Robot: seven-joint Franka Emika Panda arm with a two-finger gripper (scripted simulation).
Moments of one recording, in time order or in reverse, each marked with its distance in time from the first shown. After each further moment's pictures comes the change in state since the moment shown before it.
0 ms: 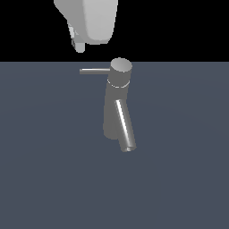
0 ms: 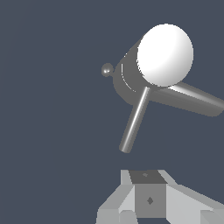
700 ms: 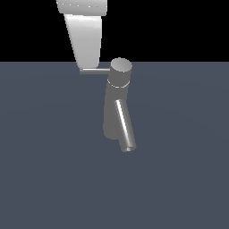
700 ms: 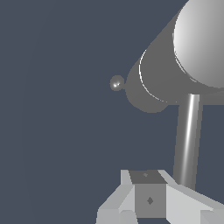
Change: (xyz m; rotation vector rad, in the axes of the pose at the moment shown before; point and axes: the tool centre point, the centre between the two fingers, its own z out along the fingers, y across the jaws) arm 0.024 -0.031 0.044 0.101 0.087 0.242
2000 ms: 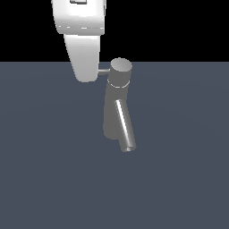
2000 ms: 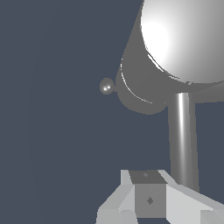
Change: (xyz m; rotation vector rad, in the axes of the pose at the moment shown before) arm 0.003 0.014 0.014 0.033 0.027 0.070
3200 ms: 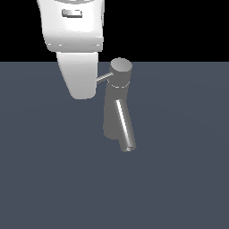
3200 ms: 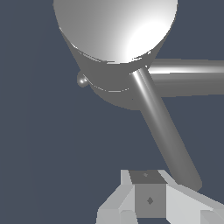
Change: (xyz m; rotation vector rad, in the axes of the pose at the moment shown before) arm -0.010 0.040 -0.001 0.006 -0.009 -0.020
